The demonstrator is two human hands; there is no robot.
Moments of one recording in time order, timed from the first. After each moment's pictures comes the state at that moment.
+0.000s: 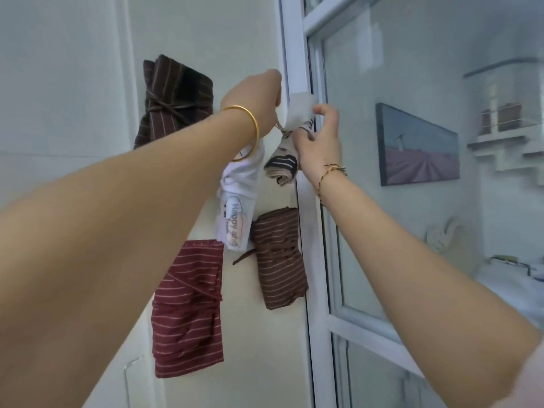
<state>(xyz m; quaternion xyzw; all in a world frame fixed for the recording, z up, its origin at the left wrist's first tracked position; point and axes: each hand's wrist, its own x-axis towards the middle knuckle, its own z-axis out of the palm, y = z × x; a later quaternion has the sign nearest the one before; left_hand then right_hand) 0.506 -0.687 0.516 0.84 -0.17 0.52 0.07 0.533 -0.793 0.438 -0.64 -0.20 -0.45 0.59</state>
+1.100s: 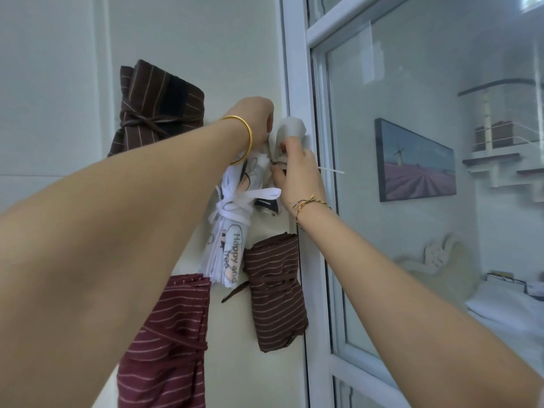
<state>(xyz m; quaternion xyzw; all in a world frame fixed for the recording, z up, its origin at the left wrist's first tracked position) 0.568 -0.685 0.550 0.88 -0.15 0.45 0.02 0.587 -0.778 0.445 -0.76 -0.19 -0.53 0.31</state>
